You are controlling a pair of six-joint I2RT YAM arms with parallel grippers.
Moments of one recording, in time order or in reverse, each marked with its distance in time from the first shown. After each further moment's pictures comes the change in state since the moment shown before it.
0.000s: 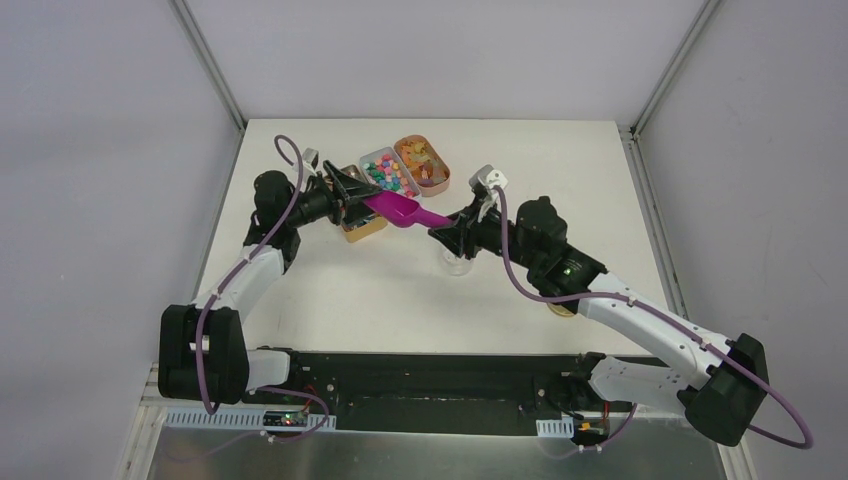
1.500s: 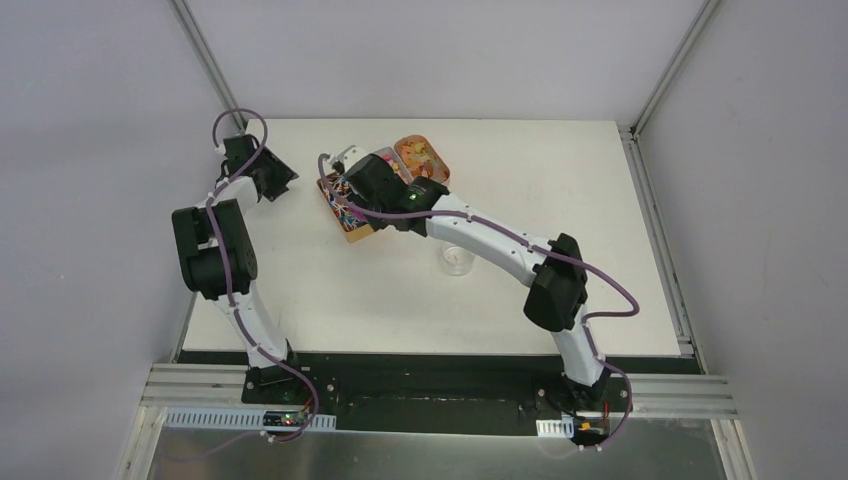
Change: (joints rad) left arm 0.316 0.604 0.568 -0.551 -0.703 0.714; right arm 0.202 0.983 1.167 -0.830 0.525 -0.094
